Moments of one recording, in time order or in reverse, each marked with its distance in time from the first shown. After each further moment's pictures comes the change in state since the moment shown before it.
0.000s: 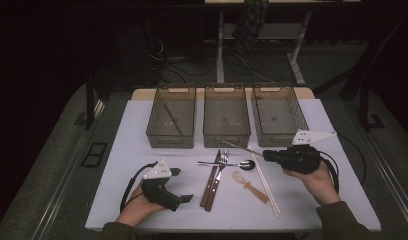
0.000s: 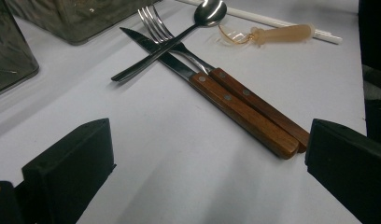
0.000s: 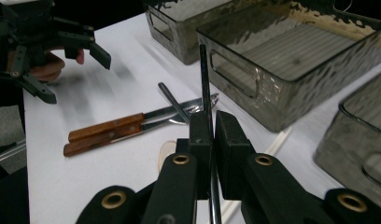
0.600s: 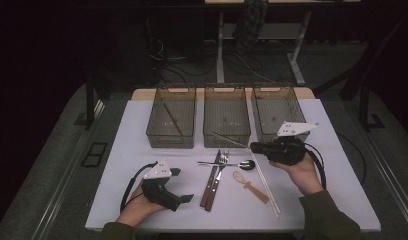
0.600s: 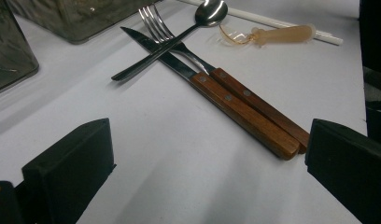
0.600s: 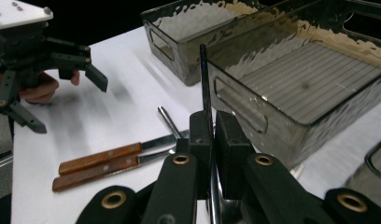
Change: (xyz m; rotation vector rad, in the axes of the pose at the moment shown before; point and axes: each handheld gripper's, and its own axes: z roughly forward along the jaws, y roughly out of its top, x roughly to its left) left arm 0.000 0.000 0.001 0.000 0.003 -0.008; right arm 0.003 0.025 0.030 -0.017 -0.001 -0.009
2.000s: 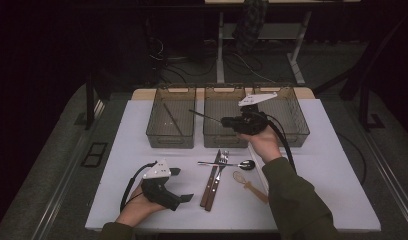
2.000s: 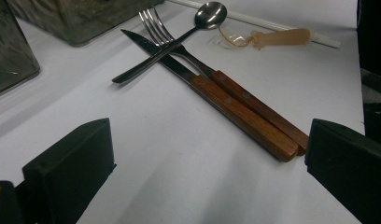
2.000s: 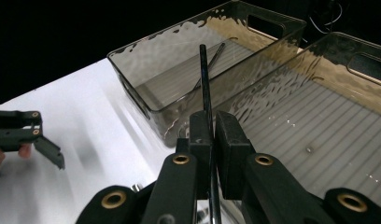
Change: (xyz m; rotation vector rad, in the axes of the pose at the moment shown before) left arm 0.001 0.000 -0.001 -0.006 -0.005 0.002; right arm -0.007 0.077 0.083 0.036 -0.058 0.028
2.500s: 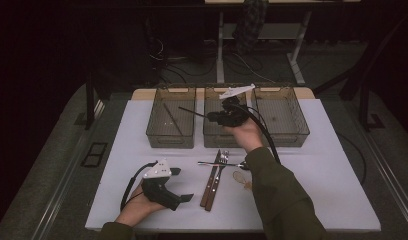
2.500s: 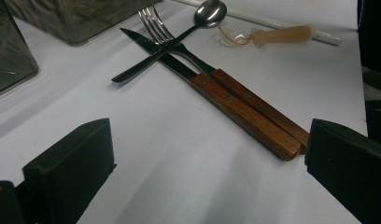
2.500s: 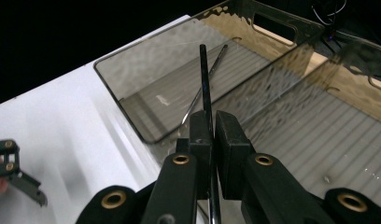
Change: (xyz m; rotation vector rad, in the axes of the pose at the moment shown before) left arm 0.001 0.000 0.002 0.004 -0.006 0.007; right arm 0.007 0.028 0.043 0.050 -0.019 -0.007
